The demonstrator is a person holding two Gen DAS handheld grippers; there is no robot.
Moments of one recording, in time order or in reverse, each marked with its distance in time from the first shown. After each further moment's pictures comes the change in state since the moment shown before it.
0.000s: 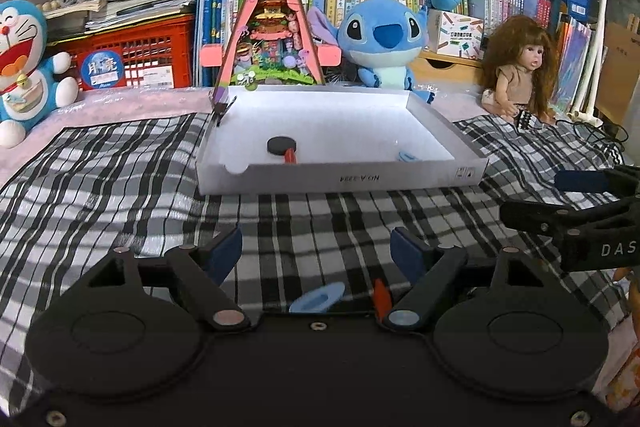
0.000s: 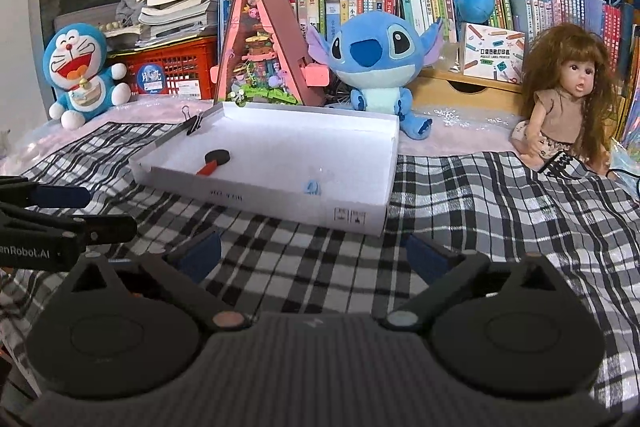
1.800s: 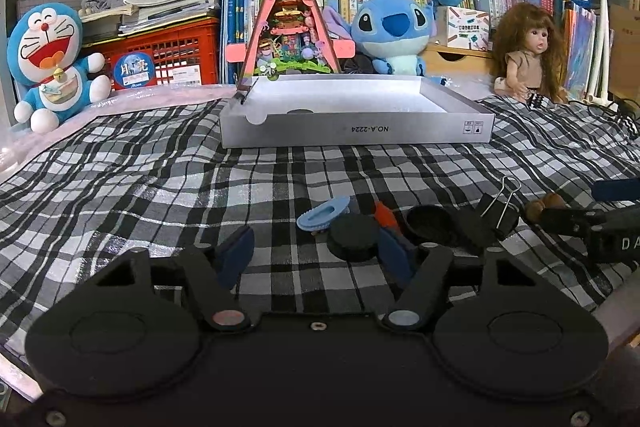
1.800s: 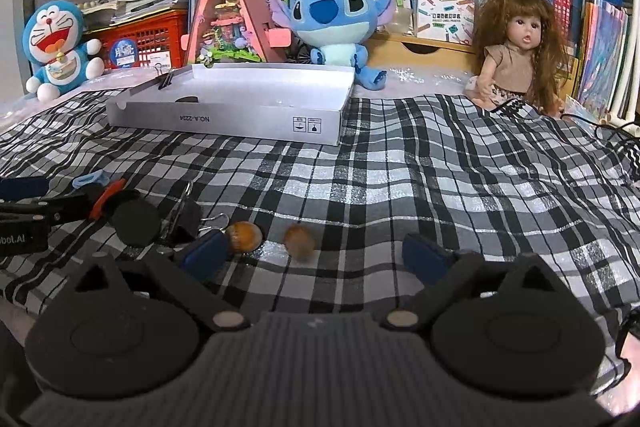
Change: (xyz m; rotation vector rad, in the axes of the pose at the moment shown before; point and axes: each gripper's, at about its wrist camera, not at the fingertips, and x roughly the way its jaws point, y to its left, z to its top) left arm -0.018 -0.015 -0.073 0.027 -0.092 0.095; right arm -0.023 -0.007 -0.071 0.018 0.009 -0.099
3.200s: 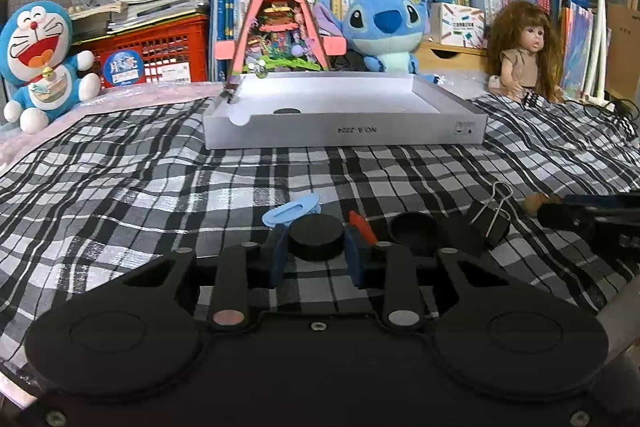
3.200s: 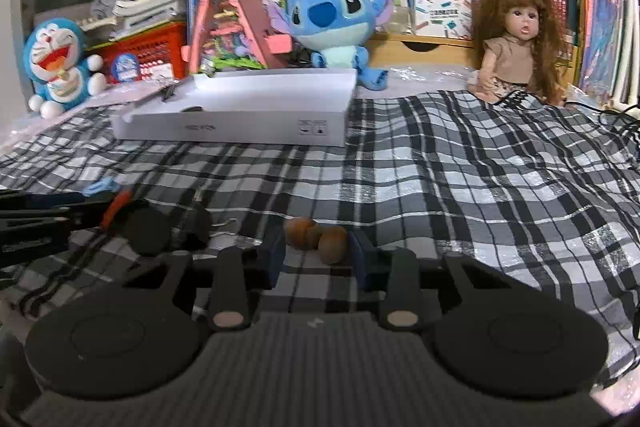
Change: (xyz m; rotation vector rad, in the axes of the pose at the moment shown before) left arm 0.009 -0.008 0.005 -0.004 0.013 -0.020; right arm -0.006 0.001 -0.002 0.065 -0.026 0.062
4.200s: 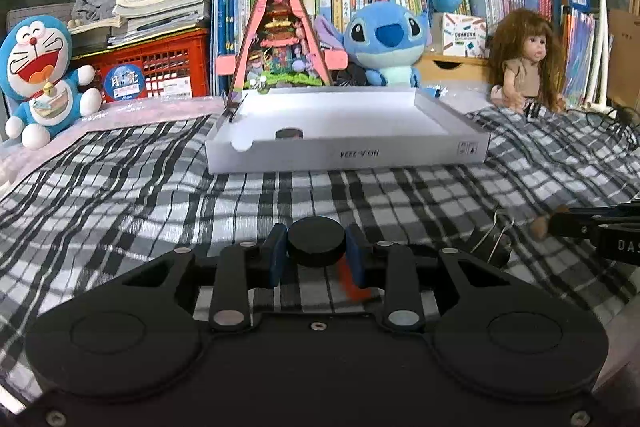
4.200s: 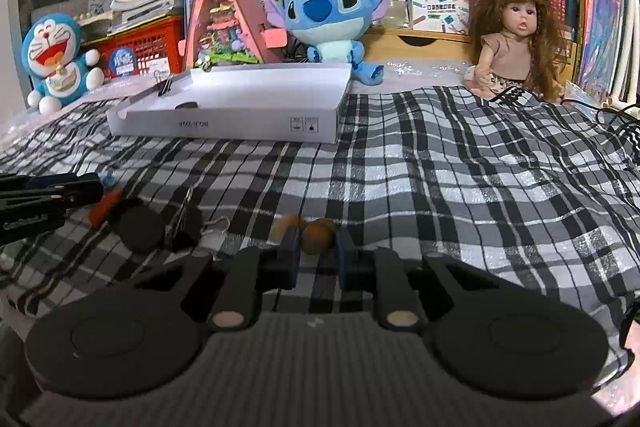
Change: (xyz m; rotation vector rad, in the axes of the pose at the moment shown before) left arm -0.001 -0.001 0.023 0.012 -0.014 0.000; right arm 0.003 -0.007 0.009 0.009 0.036 -0.047
